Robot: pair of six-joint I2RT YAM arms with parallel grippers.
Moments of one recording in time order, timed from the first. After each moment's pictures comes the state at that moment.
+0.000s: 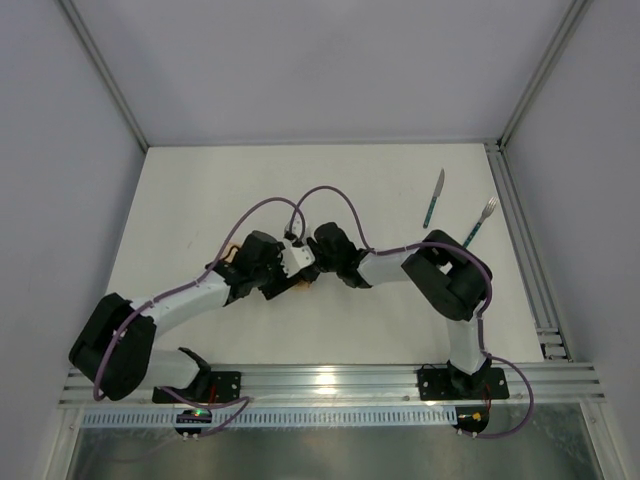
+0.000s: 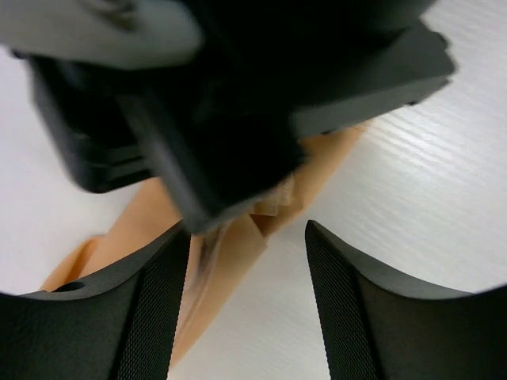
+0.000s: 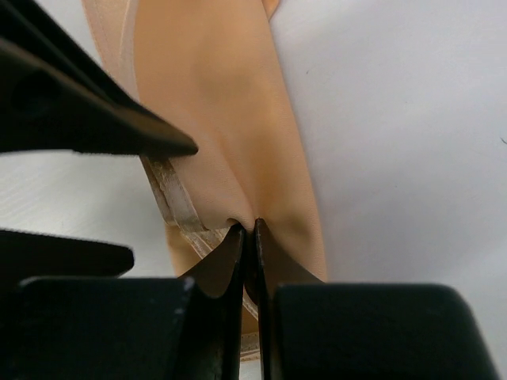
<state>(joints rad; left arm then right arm) -0.63 1.33 0.66 -0.20 0.09 0.52 0.82 1.97 0.99 0.45 -0.34 0.01</state>
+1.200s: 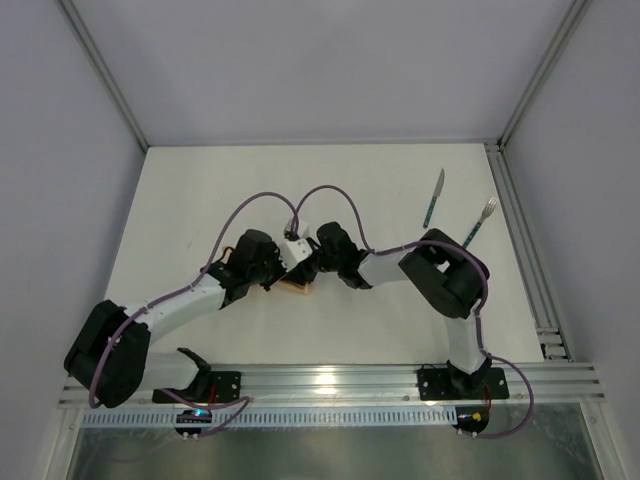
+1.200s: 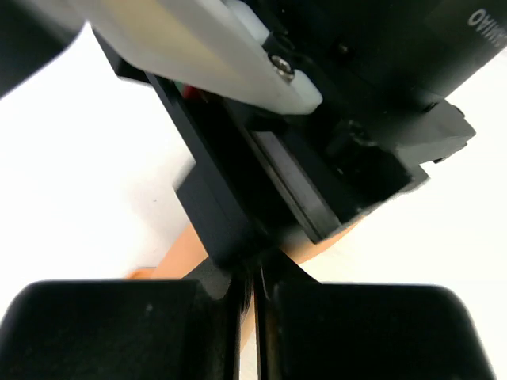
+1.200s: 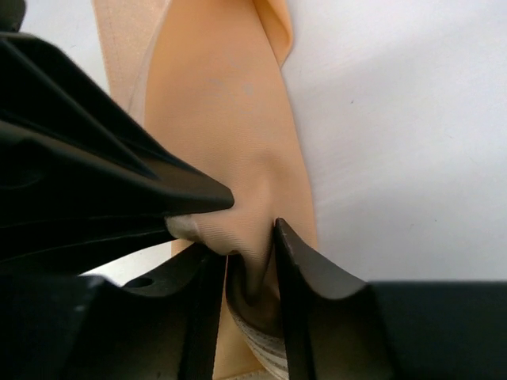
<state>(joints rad) -0.60 1.29 0.63 -0.08 0.09 0.49 0.81 1.99 0.98 0.56 -0.48 0.03</state>
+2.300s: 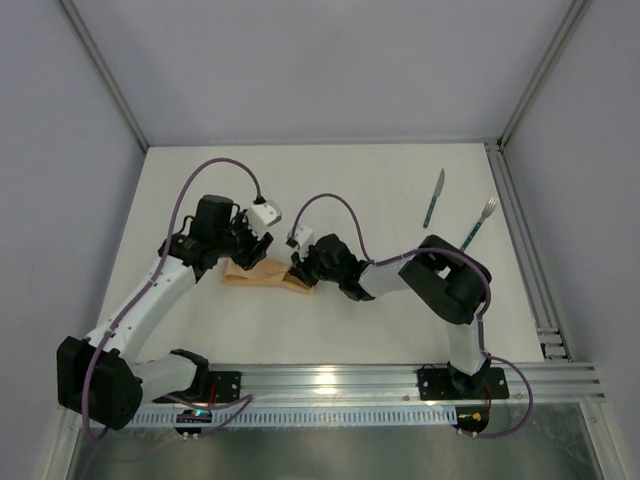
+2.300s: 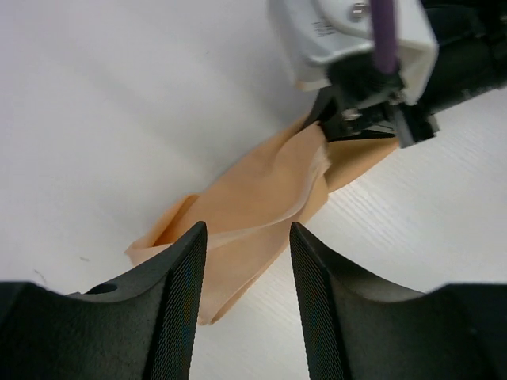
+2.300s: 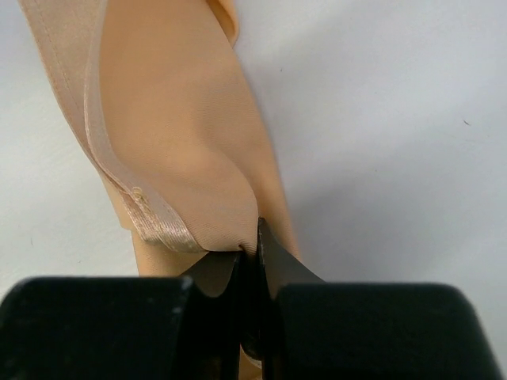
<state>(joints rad) -0.37 1.17 0.93 -0.54 0.32 0.46 0.87 1.96 0.90 0.61 -0.17 0.02</state>
